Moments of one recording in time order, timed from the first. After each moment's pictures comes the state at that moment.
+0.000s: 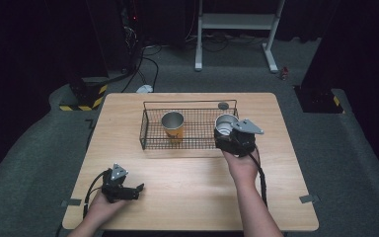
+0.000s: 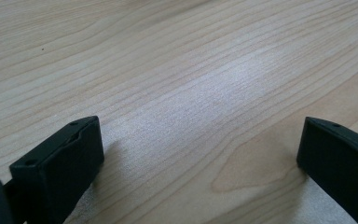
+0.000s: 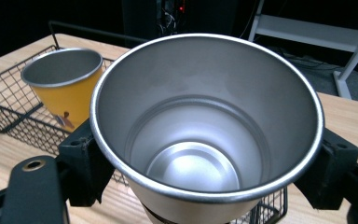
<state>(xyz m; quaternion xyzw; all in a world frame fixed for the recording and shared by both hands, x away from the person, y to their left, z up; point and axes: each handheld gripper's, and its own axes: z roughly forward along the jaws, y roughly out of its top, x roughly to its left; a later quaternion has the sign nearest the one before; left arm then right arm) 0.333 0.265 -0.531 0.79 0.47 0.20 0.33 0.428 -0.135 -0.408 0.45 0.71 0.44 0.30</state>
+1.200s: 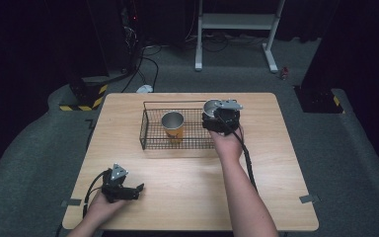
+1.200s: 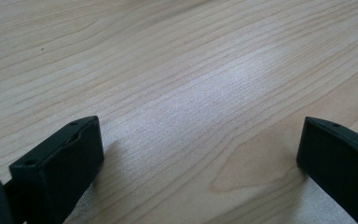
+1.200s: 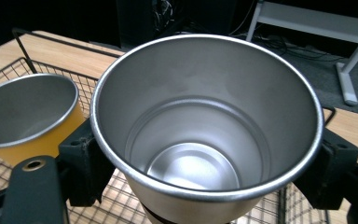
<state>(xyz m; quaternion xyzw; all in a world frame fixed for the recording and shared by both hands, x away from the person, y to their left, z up) 0.333 0.265 -0.531 0.79 0.47 0.20 0.33 0.499 -0.094 -0.406 0.46 0.73 0.41 0.29</state>
